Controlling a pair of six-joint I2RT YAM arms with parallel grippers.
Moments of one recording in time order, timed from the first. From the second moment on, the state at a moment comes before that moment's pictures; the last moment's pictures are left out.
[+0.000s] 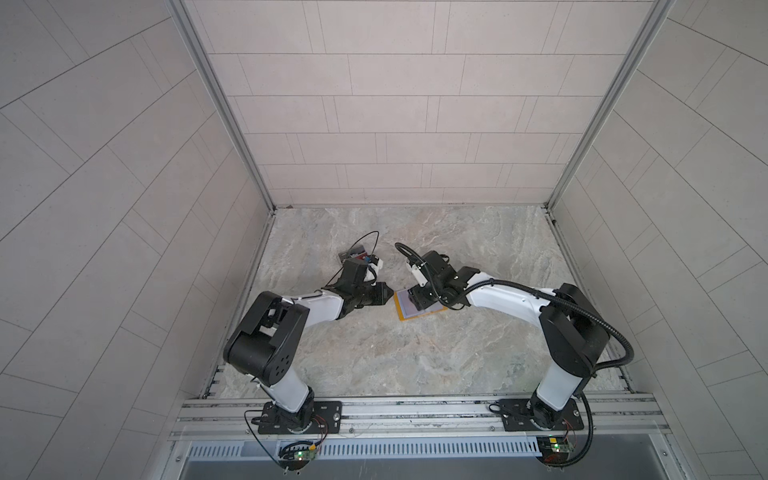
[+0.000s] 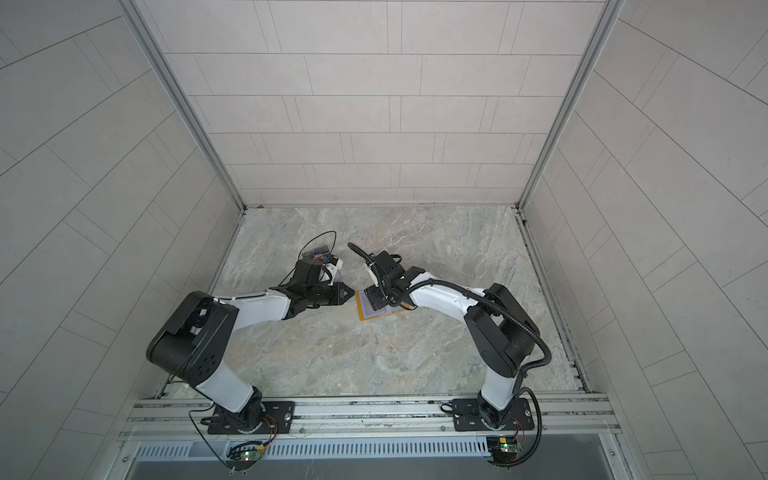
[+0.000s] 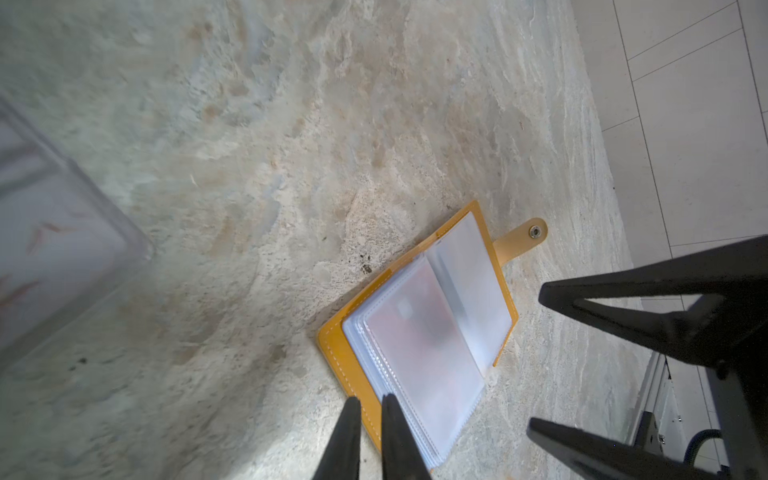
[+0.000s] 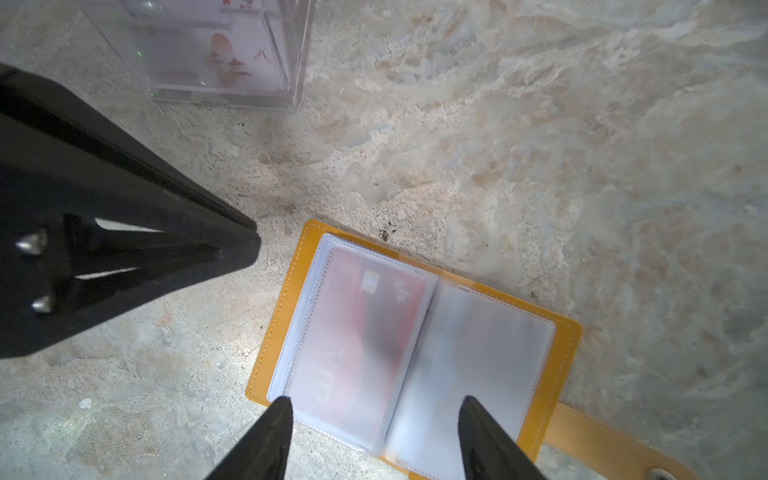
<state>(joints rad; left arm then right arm) -0.42 1.65 0.70 0.15 0.46 -0.45 0.72 1.75 1.16 -0.41 0.00 0.19</state>
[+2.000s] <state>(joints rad) -0.46 1.76 0.72 0.20 0.46 -0.46 0.73 1.90 1.19 -0.32 0.04 0.24</state>
